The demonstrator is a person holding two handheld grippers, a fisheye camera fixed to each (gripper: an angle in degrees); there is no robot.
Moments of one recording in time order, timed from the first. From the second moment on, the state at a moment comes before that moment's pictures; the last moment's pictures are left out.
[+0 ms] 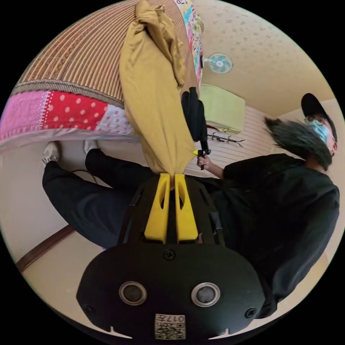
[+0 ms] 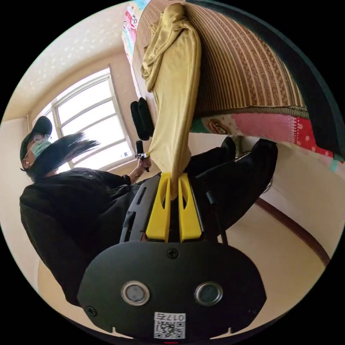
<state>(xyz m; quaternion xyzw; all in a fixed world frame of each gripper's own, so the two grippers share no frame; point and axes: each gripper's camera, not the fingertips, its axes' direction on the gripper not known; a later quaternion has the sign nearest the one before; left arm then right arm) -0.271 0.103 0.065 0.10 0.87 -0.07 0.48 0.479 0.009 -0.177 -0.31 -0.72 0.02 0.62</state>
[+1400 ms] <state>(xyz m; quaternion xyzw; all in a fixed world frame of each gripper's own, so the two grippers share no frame) -0.398 -0.319 -0.012 0.31 0.64 -0.28 0.64 0.271 -0.241 -0.149 -0.03 -0.37 0.07 0.93</state>
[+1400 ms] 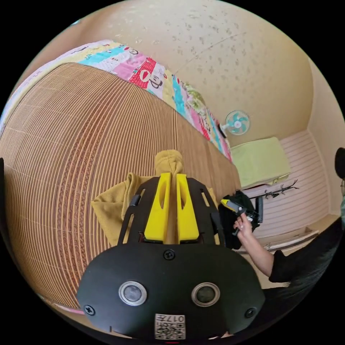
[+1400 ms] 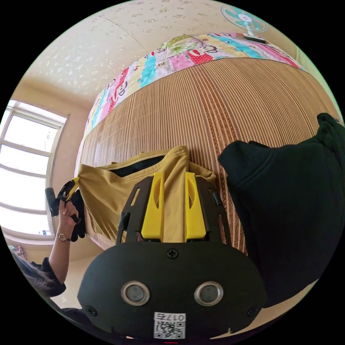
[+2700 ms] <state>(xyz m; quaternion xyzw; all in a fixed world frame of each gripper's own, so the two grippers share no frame) -0.213 -0.172 0.113 0.23 0.70 -0.52 0.43 0.199 -0.206 -0.137 -0.01 -0.34 -0.13 0.93</state>
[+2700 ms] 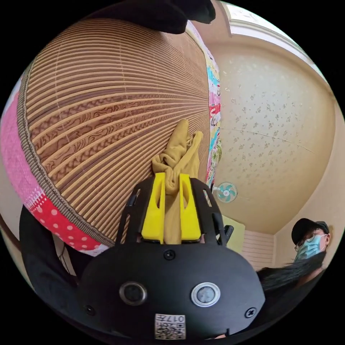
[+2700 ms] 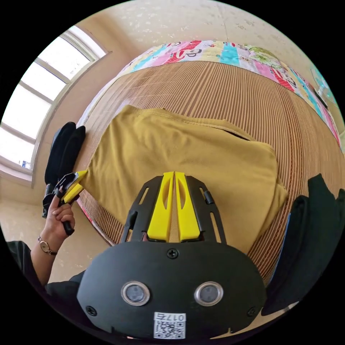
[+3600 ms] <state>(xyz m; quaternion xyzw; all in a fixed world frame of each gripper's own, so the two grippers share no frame) 0.036 -0.258 -0.022 0.08 0.74 -0.19 0.65 0.552 -0.082 0.094 -0.20 -0.71 0.29 0.61</state>
